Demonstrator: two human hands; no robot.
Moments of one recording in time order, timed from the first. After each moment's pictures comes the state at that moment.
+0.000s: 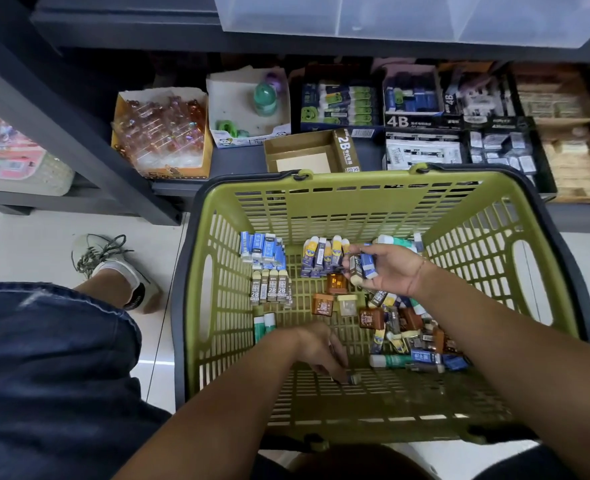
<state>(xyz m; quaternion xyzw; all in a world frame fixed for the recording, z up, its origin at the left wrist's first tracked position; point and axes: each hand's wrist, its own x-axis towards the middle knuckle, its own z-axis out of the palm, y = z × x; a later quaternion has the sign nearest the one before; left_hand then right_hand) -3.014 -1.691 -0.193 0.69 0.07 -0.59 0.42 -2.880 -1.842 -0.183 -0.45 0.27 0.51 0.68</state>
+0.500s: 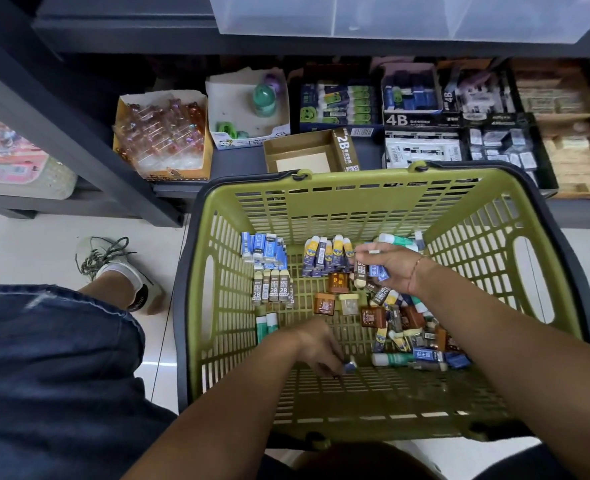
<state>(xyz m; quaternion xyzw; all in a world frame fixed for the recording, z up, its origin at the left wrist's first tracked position) -3.017 -1.691 -0.181 0.71 0.10 -0.57 0.41 -2.882 -1.845 -0.185 -0.65 0.20 0.46 0.57</state>
